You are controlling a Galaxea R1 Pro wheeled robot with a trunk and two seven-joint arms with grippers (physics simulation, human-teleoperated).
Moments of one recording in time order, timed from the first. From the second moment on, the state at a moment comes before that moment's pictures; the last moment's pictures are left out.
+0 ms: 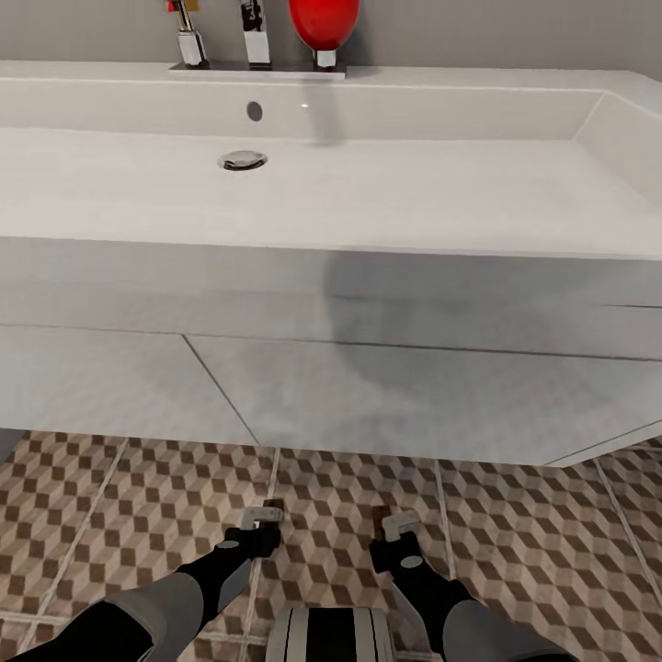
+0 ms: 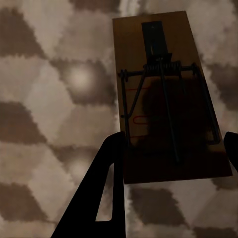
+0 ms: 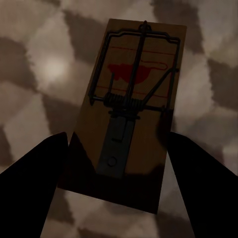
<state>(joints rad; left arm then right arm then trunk) -0.77 -0.11 -0.44 -0.03 0.40 -0.05 0.11 -0.67 0.17 0.08 -0.16 0.19 -0.03 -0.14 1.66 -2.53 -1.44</state>
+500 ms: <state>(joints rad) -0.77 -0.10 -0.44 -0.03 0.40 -0.05 0.11 -0.67 0.17 0.07 -0.16 0.18 -0.03 -0.16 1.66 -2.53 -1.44</state>
